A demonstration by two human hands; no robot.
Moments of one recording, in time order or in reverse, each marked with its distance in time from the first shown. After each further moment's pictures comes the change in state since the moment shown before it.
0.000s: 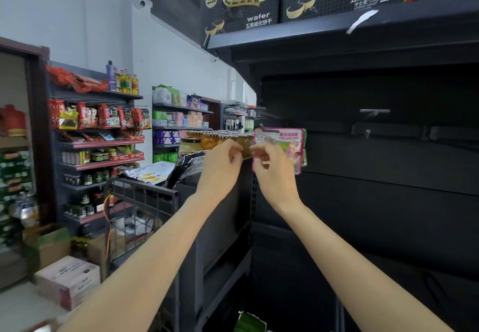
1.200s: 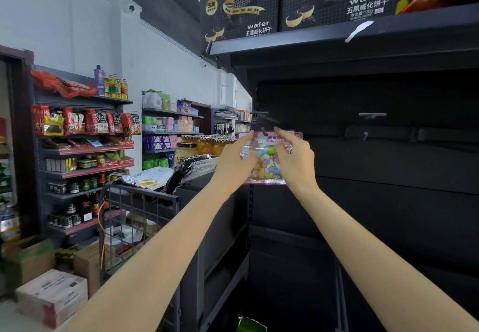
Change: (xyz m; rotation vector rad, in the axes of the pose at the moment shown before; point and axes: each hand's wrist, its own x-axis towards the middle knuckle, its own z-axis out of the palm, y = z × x) left_hand 0.009 0.017 0.000 -0.287 -0.242 -0.090; right_hand 0.021 -0.002 -0.021 0.058 0.190 0.133
